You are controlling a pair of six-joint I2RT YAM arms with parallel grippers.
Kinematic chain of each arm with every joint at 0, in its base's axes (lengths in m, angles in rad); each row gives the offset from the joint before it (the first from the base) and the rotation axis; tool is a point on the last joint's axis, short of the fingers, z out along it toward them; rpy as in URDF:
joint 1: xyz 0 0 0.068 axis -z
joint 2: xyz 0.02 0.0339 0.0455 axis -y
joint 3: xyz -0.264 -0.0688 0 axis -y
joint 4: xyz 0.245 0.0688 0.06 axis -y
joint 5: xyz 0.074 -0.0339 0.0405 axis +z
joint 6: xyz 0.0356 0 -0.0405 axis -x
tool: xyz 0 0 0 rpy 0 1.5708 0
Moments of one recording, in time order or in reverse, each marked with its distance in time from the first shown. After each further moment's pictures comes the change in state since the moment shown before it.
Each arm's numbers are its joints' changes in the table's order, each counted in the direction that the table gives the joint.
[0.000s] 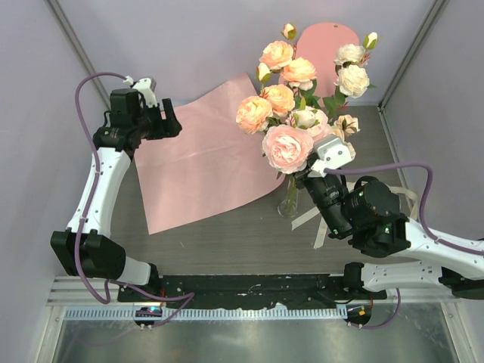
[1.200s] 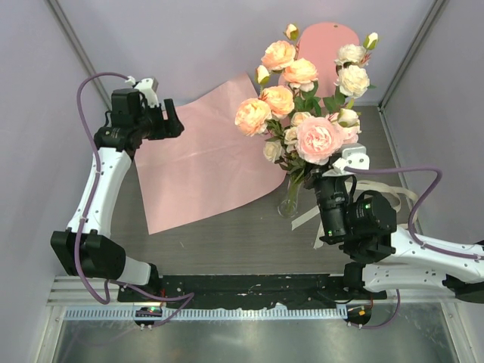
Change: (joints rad) left arm 0.007 0.000 0.000 0.000 -0.019 0.000; right arm 0.012 0.061 -0.232 0.379 -0.243 0.021
